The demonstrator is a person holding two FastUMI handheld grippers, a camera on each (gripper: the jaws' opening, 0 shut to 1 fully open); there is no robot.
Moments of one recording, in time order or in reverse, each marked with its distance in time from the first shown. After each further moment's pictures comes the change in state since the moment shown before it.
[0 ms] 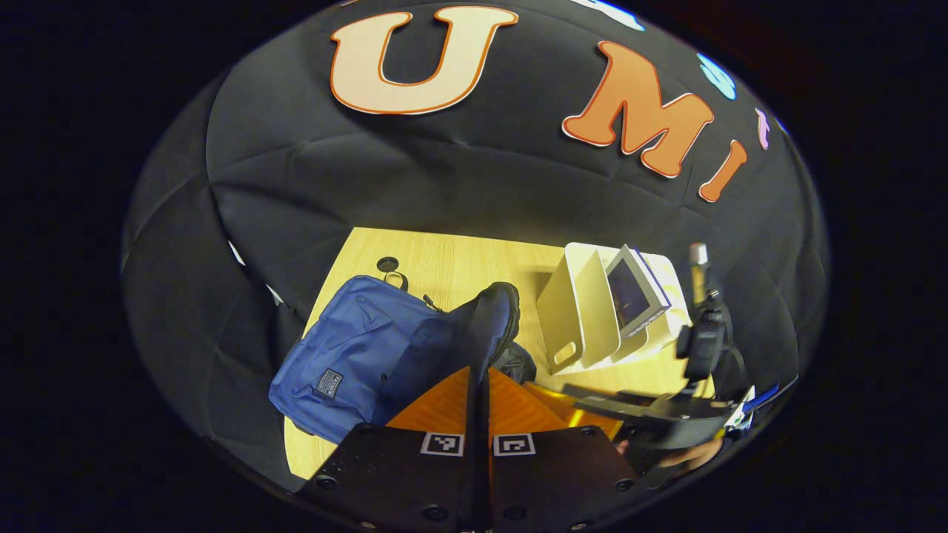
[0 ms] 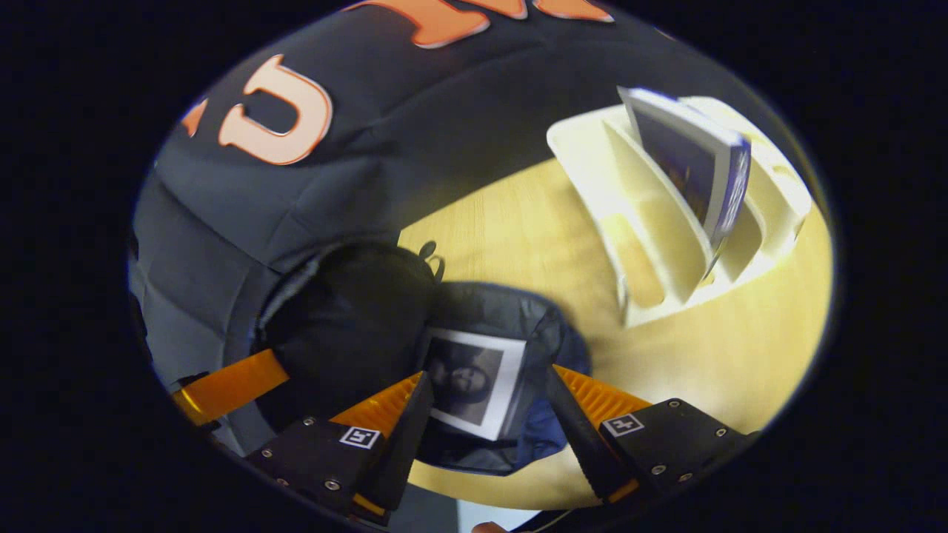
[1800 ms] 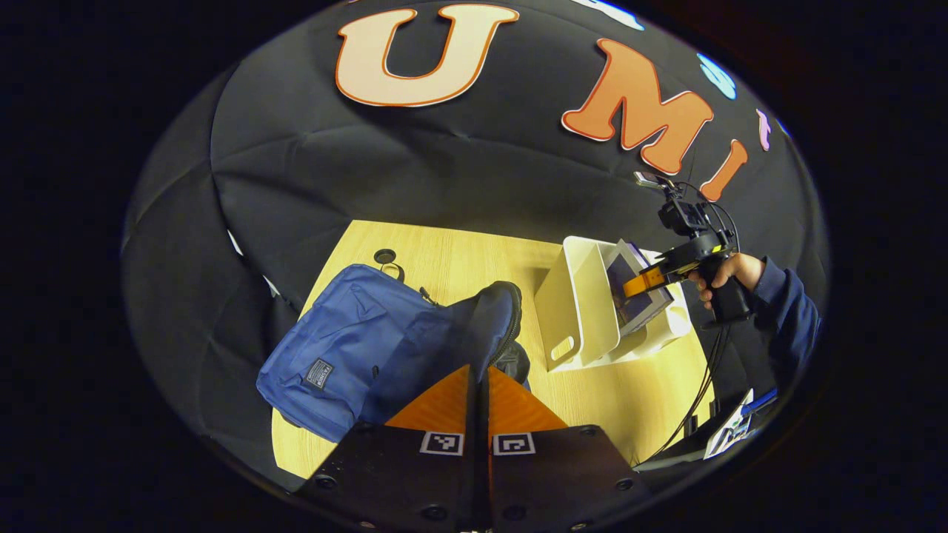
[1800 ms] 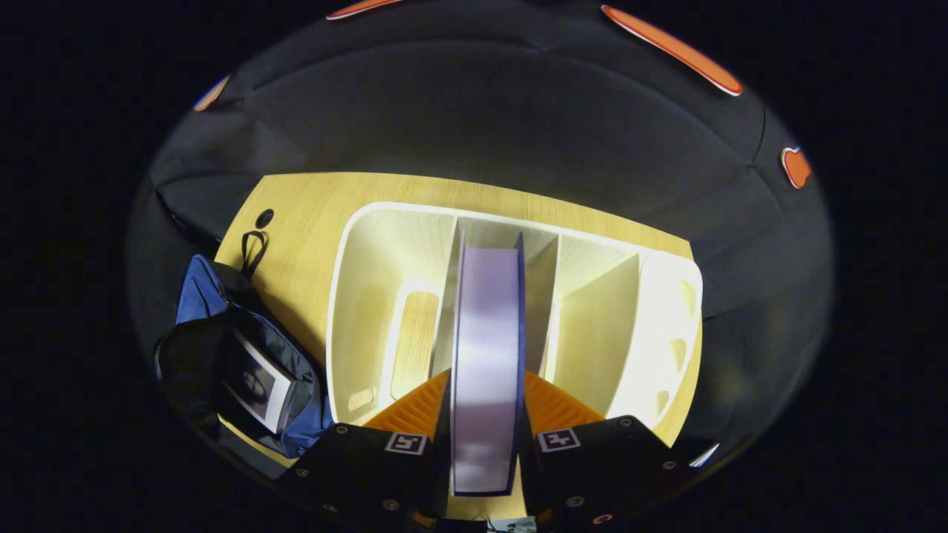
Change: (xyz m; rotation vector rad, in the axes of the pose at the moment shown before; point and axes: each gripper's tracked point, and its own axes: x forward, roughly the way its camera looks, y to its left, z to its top) left arm 0.004 -0.007 -0.019 -0.027 -0.004 -0.007; right arm 0.023 -0.204 0.149 -0.359 0.305 -0.436
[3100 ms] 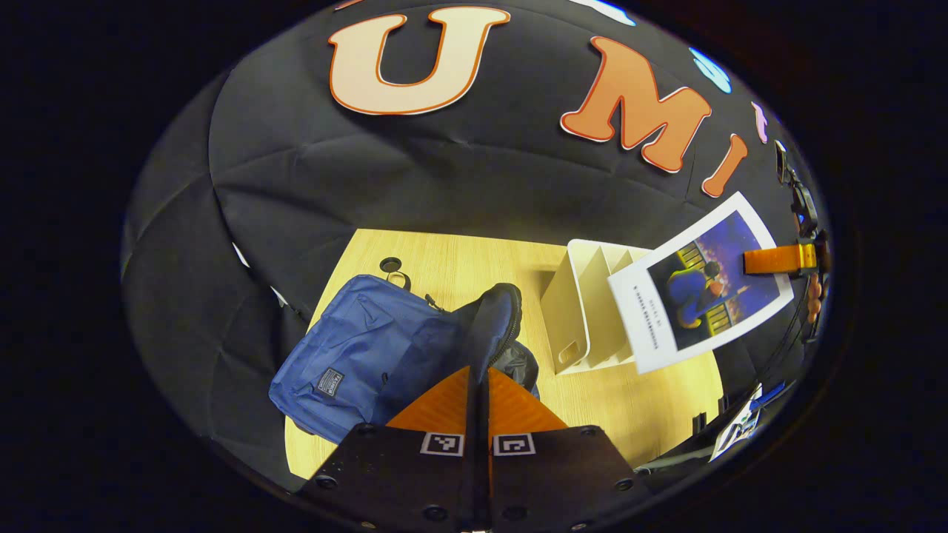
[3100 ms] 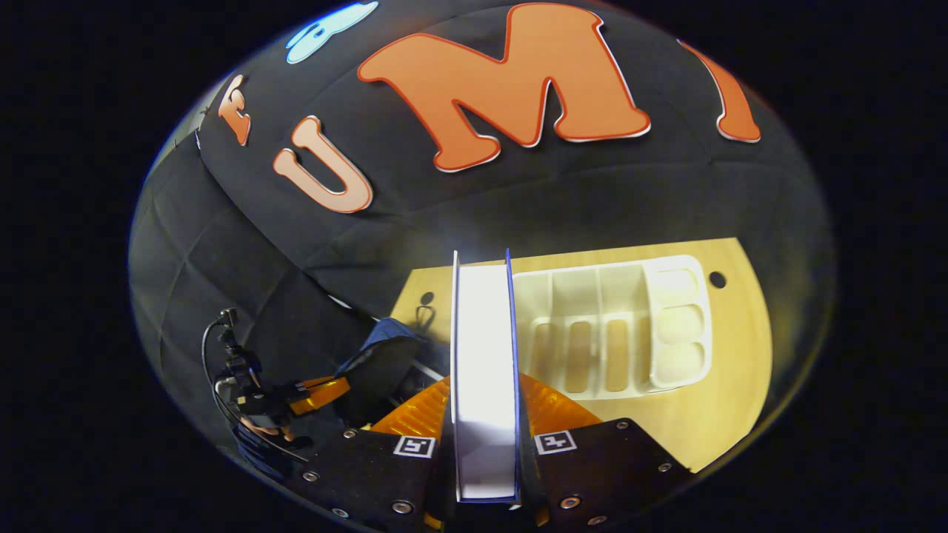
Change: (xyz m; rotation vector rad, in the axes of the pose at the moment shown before) left arm -0.003 0.008 0.014 0.028 -0.012 0.034; right arm -0.217 0.052 -0.038 0.223 -0.352 0.561
